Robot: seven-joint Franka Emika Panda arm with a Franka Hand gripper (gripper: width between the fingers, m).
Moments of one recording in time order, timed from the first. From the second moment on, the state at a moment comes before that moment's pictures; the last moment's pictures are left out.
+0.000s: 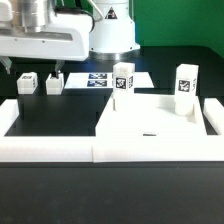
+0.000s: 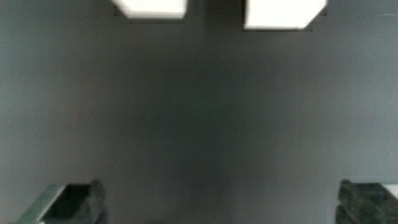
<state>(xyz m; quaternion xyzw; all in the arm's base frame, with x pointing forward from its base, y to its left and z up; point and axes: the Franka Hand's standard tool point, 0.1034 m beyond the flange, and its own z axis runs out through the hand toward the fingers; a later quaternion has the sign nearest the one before) 0.443 -0.170 0.059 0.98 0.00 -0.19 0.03</state>
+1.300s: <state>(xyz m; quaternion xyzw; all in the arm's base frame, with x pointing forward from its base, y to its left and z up) 0.412 -0.139 0.037 0.90 0.03 -0.44 0.00</state>
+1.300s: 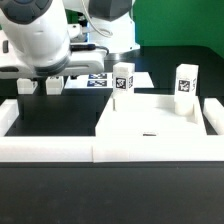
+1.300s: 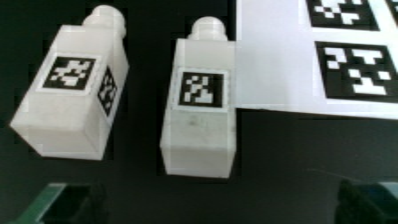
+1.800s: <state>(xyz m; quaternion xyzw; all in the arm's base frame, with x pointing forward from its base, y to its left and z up) 0.389 -0.138 0.030 0.89 0.03 -0.46 -0.01</state>
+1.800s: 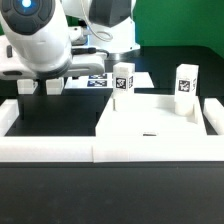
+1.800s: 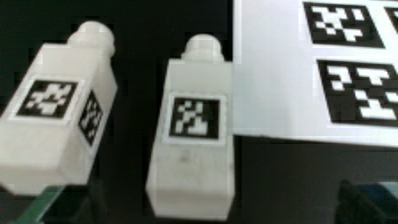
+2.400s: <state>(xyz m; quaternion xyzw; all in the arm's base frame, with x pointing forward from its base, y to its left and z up) 0.360 -0.144 0.011 0.89 0.02 -0.46 -0.01</state>
